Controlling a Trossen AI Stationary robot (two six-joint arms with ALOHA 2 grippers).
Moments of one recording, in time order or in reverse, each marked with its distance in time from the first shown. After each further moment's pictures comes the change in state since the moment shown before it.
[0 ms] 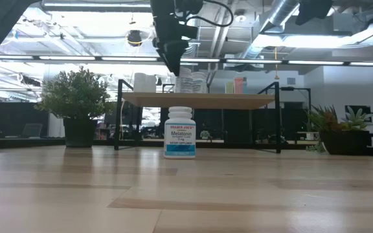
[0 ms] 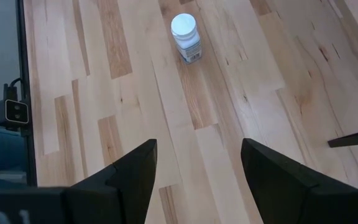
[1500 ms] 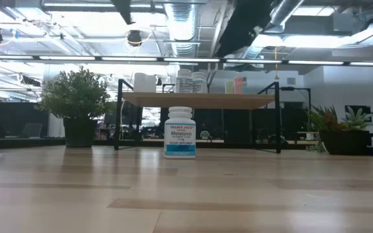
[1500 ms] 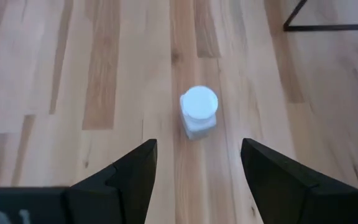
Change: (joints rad) left arm -0.326 -0.372 -0.123 -0.386 0.185 -0.217; right arm -0.079 0.409 0.001 0.494 -0.015 -0.352
